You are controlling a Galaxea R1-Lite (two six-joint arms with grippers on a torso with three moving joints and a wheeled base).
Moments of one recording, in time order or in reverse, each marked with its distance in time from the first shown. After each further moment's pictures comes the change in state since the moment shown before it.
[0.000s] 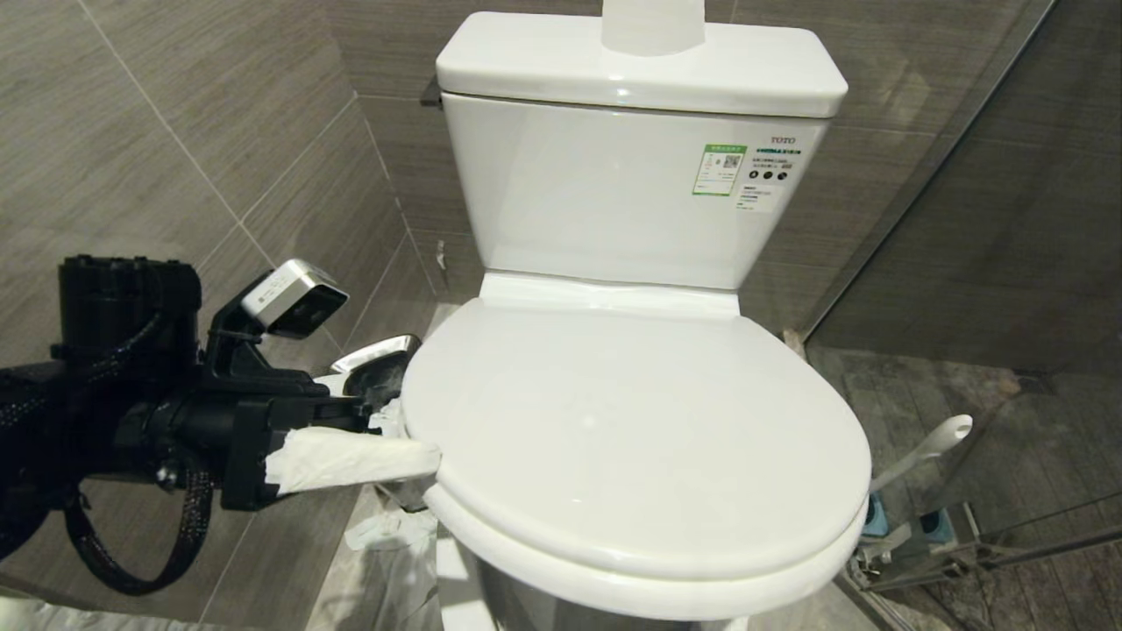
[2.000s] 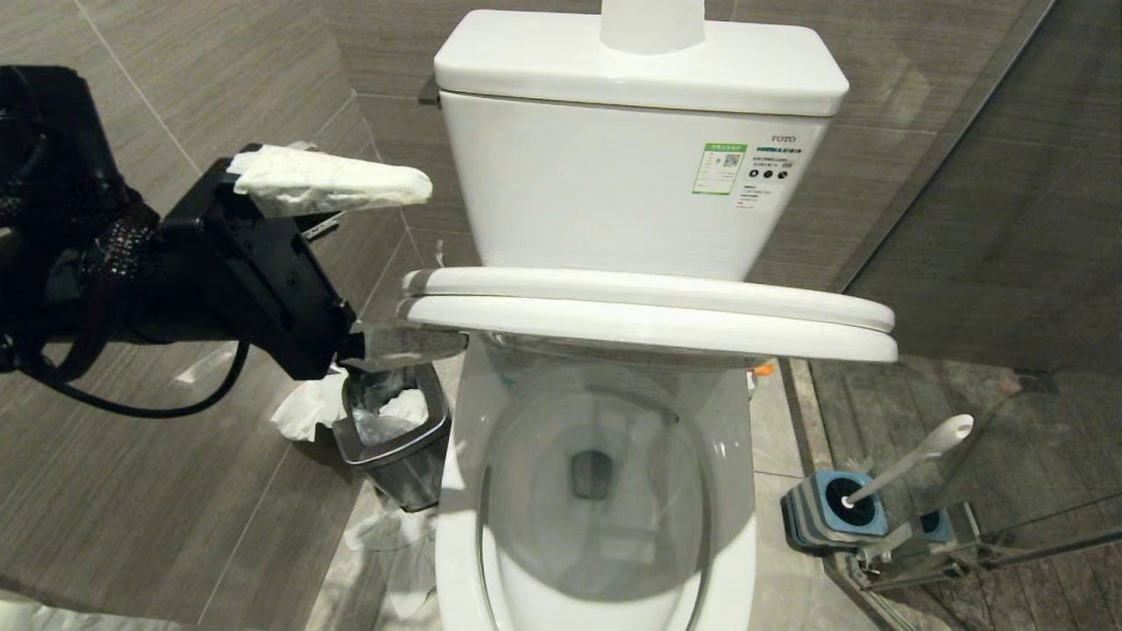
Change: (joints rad) left arm -0.025 -0.023 -0.305 0.000 0.021 -0.826; right arm 0.000 0.000 0.000 0.000 0.000 0.000
